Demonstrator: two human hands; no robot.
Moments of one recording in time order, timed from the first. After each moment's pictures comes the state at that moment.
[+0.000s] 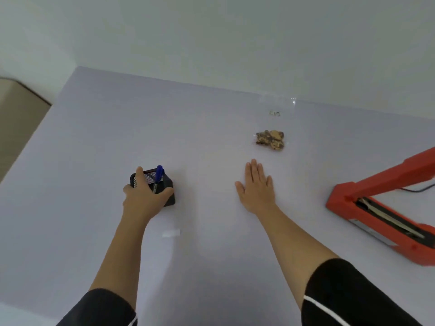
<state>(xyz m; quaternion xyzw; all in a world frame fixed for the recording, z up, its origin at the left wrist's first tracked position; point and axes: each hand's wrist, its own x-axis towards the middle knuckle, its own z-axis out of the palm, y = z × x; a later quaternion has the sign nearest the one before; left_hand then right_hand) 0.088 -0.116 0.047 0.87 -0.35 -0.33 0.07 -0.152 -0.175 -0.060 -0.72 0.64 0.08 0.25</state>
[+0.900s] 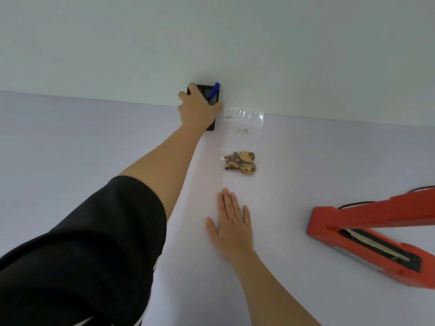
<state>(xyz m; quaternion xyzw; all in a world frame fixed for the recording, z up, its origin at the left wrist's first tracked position) -0.062 -0.416 0.017 0.76 -0.56 -0.26 0.22 -0.155 -0.168 -0.078 -0.70 0.67 -0.02 0.25</state>
